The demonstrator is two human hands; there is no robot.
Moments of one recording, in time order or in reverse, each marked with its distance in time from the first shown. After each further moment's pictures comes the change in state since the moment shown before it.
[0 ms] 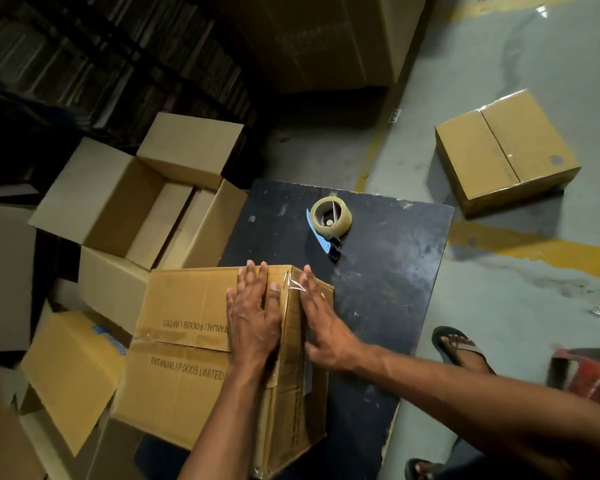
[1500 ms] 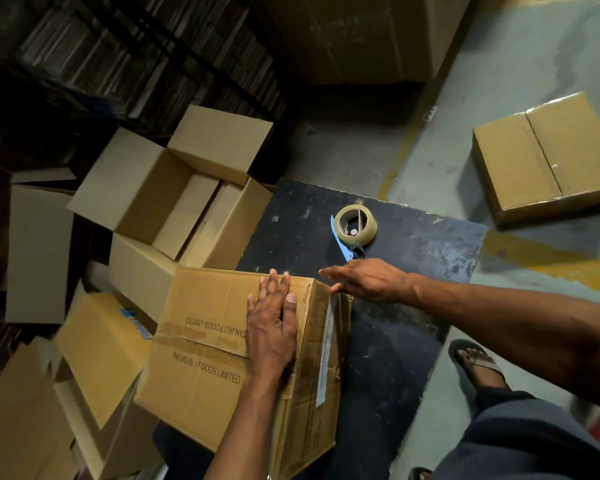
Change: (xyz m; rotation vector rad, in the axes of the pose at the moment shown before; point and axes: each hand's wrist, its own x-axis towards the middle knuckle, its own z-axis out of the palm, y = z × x) left_hand 0.001 0.000 -0.001 -0.057 -0.001 -0.060; right_hand 0.090 0.059 -0.112 -0.478 -0.374 -0.135
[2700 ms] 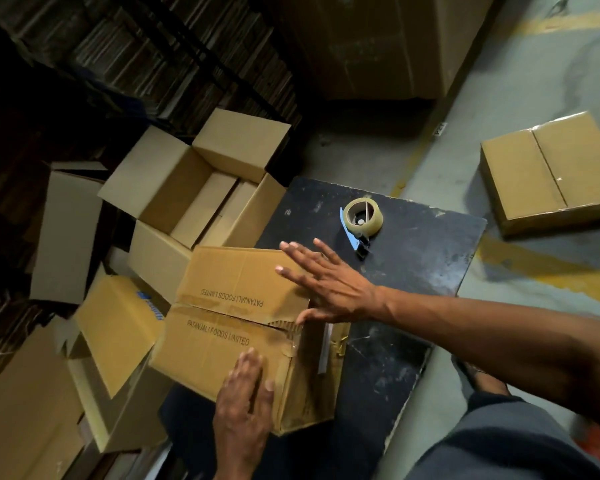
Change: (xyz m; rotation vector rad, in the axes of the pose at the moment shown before) left_hand -0.186 -0.067 -0.038 0.040 0.133 -0.020; right_hand -0.004 -0.108 0.030 -0.388 0.384 -0.351
